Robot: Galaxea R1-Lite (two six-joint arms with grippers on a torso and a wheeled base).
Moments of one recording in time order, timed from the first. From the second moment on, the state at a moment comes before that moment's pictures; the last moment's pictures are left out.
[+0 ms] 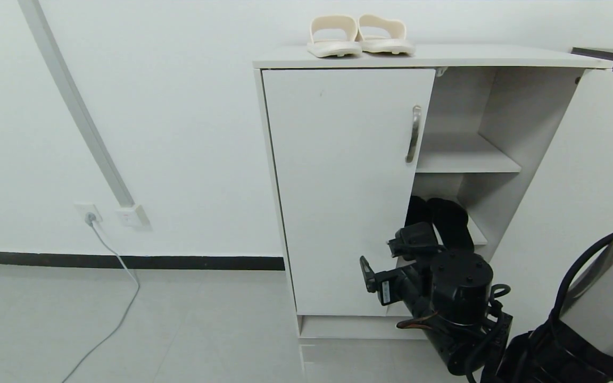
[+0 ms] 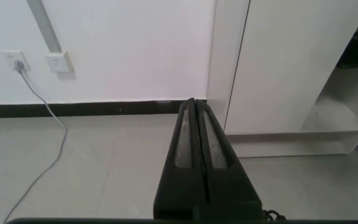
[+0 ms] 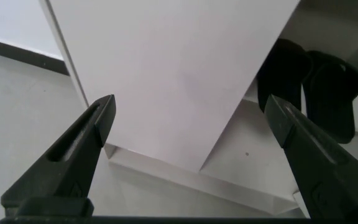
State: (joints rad) left arm 0.00 0.00 0.00 0.00 0.00 0.01; right arm 0.81 2.03 -0.64 -1.30 -0.57 -0.04
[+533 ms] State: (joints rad) left arm 0.00 0.00 0.00 0.00 -0.01 0.01; right arm 0.81 2.03 -0.64 -1.29 -0.57 -0.04
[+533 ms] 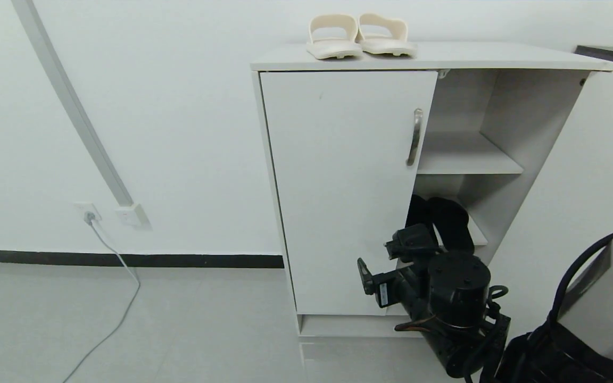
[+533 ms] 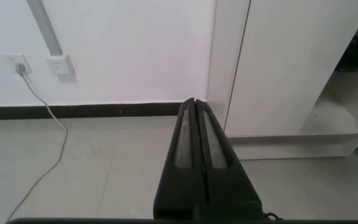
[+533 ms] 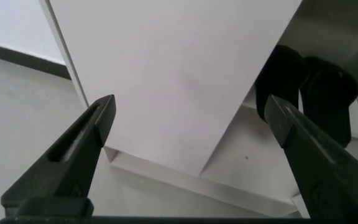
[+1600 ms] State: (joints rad) left arm 0.00 0.00 0.00 0.00 -0.01 0.01; right arm 0.81 2.03 -0.64 -1.30 -0.57 -0.04
